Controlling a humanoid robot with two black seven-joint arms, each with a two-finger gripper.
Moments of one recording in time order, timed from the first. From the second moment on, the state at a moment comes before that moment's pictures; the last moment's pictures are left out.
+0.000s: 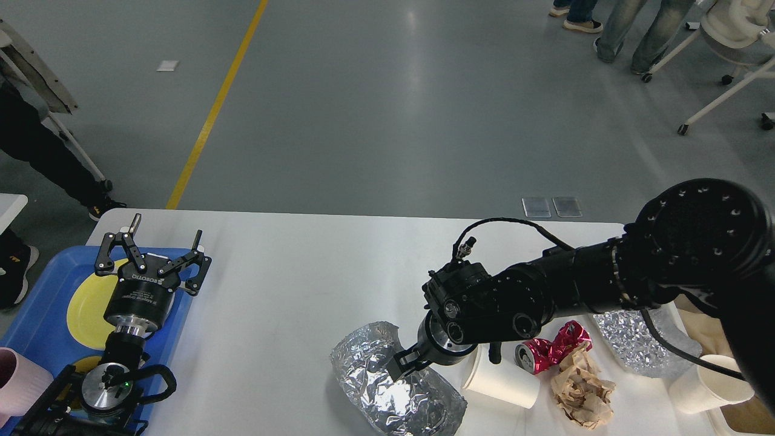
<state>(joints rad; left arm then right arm) -0.24 0.13 -1.47 -0.78 0.07 -0.63 -0.11 1.41 0.10 -0.70 1.14 -0.59 0.34 -0.34</state>
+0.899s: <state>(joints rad) -0.24 0.13 -1.46 -0.78 0.07 -0.63 -0.11 1.25 0.17 -0.74 0.98 -0.61 0.25 -0.34</state>
